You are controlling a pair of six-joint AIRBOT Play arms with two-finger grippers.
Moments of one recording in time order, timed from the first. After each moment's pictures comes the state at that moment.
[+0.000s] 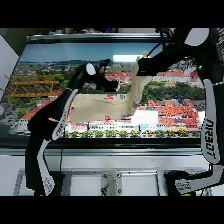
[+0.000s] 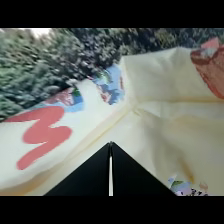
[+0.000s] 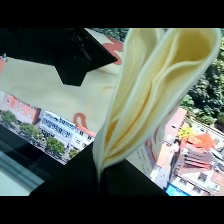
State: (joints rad) left arm -0.35 -2.03 2.02 1.03 -1.21 -1.55; right arm 0.23 -1.62 2.03 -1.09 1.52 1.59
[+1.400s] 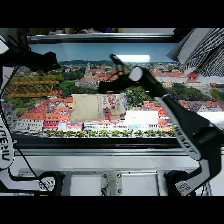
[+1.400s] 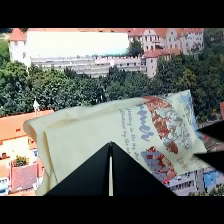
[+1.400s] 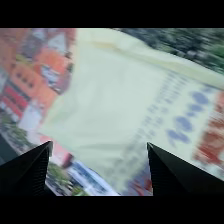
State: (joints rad) left arm 0.06 -1.50 1.77 1.10 -1.33 -1.48; right arm 0.41 -1.72 1.63 -0.92 0.99 1.48
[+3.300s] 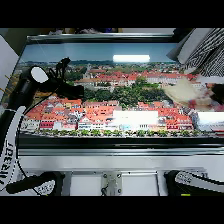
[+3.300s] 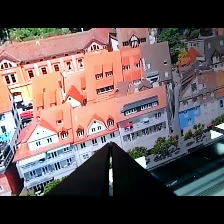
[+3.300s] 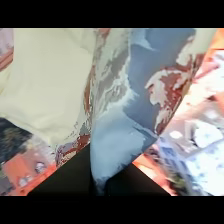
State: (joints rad) left arm -0.15 -1.37 1.35 1.12 -1.23 -1.49; right arm -0.68 -1.37 1.27 -1.21 0.97 1.55
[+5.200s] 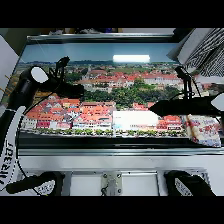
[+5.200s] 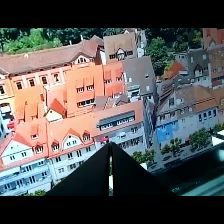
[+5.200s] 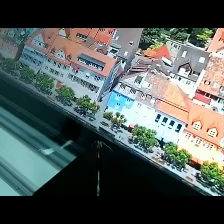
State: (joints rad) left arm -0.15 -1.37 1.34 1.13 -1.20 -1.49; right arm 0.02 -0.91 1.00 -0.86 1.26 1.25
